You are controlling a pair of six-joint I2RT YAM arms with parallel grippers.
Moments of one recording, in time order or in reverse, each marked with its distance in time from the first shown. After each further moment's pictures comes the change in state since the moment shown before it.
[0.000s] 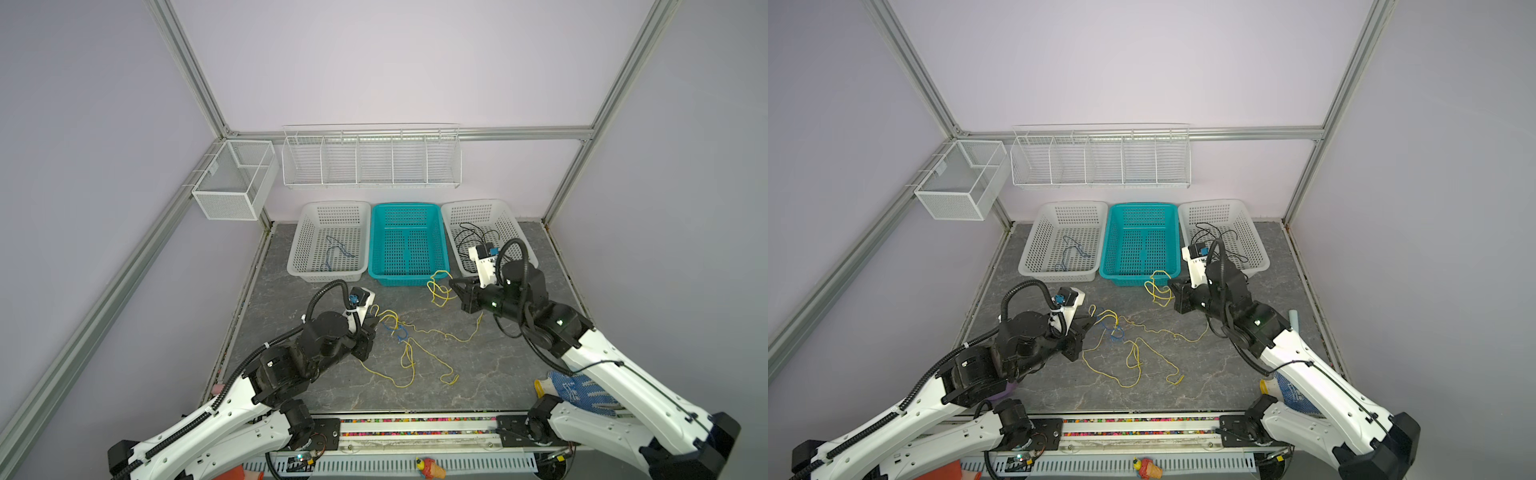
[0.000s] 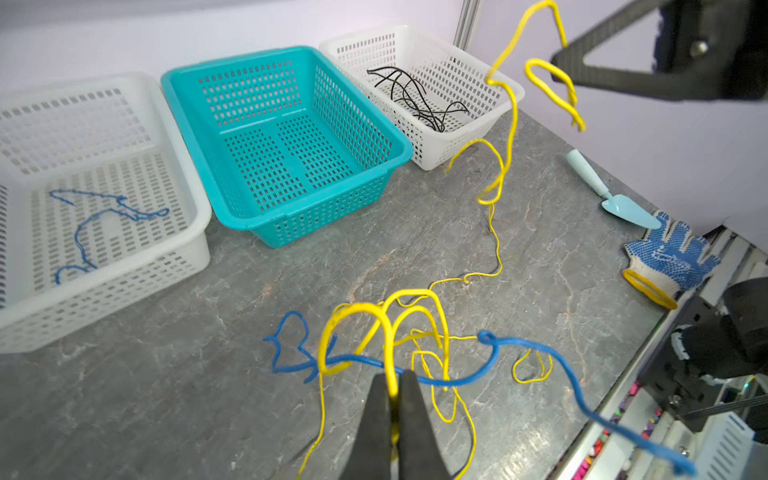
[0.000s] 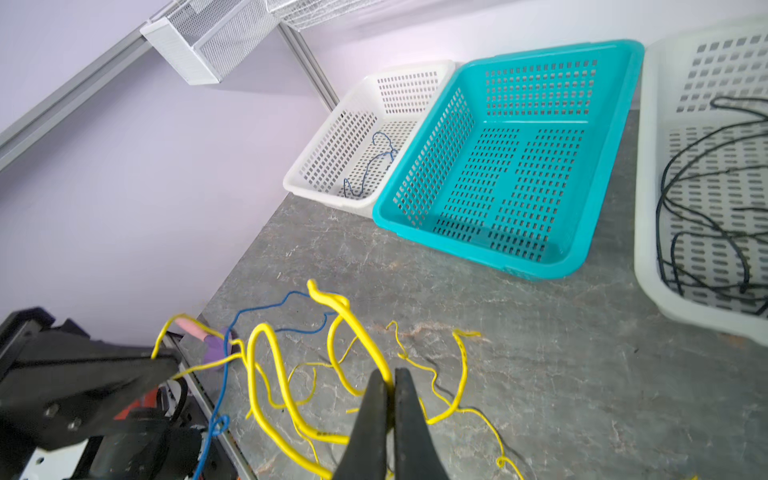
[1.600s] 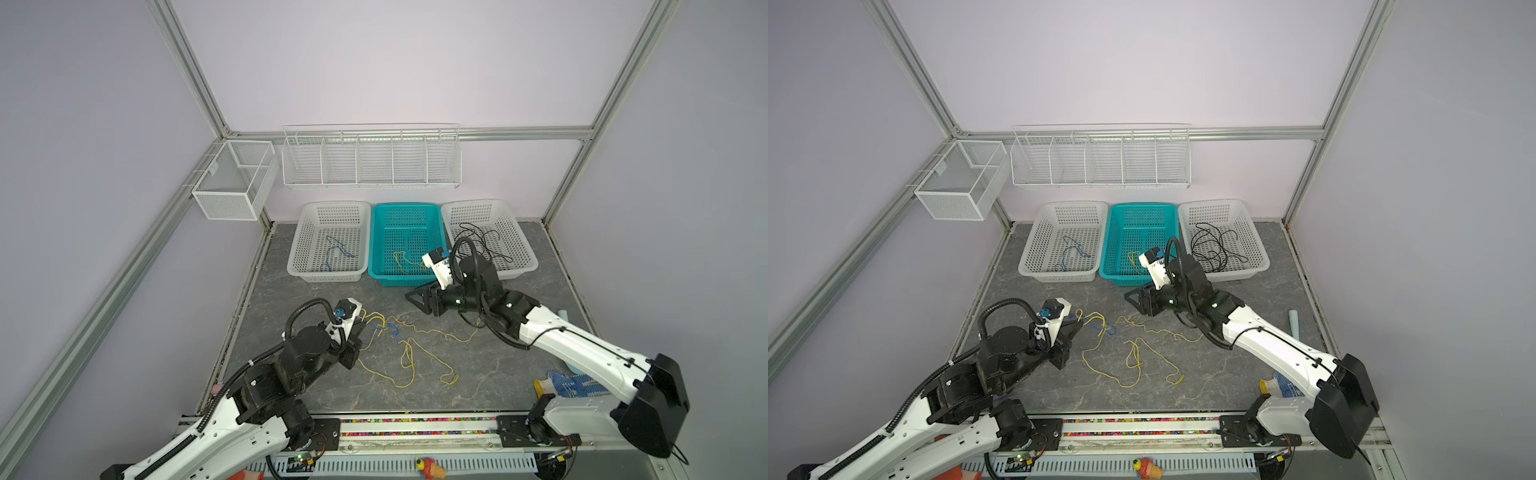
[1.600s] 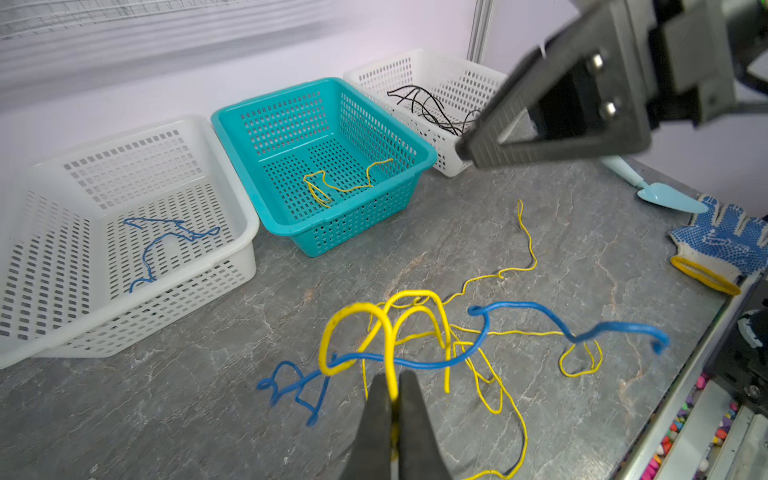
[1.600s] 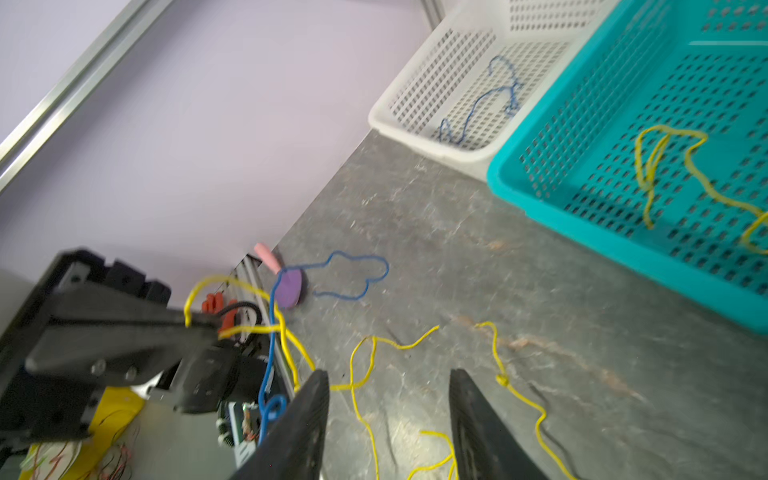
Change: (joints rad) left arm 0.030 -0.170 -0.113 0.013 -0.040 0.099; right arm 0.122 0.204 -0.069 0.234 -0.271 0.003
